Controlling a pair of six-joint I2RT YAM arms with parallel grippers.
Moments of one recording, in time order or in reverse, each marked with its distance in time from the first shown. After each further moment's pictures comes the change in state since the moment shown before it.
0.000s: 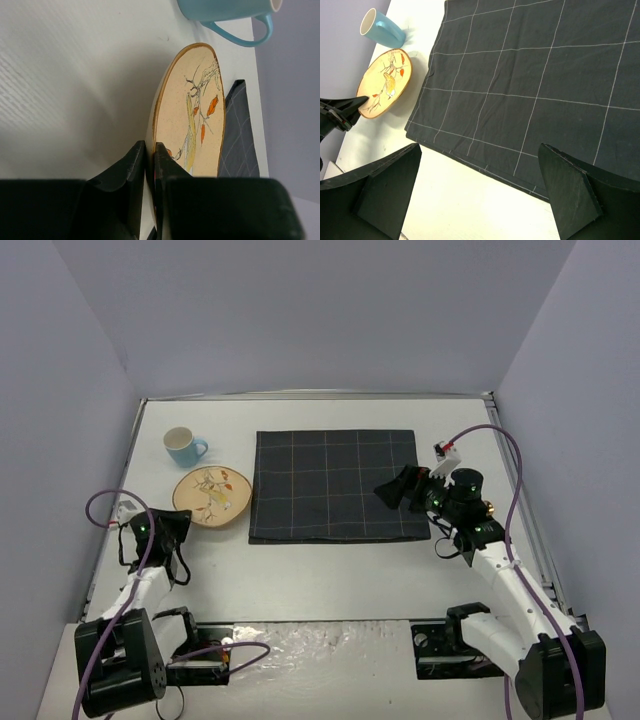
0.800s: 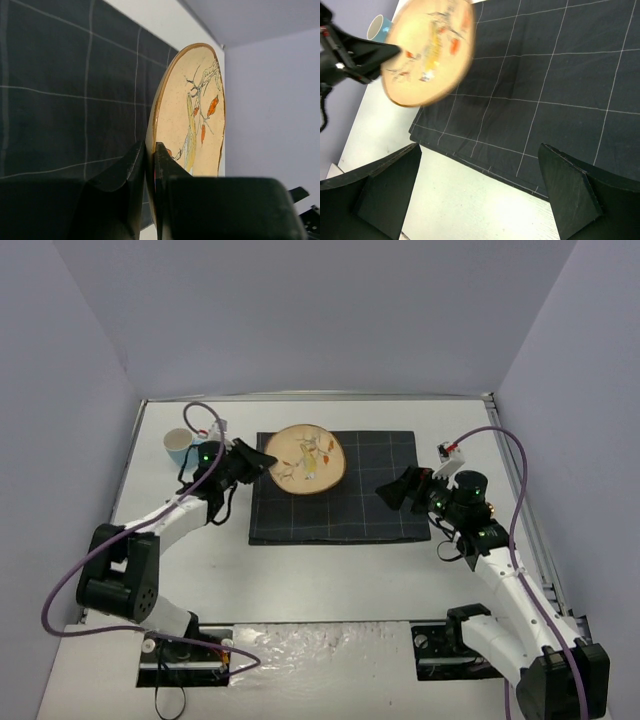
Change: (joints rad) left arm -0.519 0.492 0.585 0.054 0.219 0.074; right arm 0.000 -0.047 0.010 -0.026 0.006 0.003
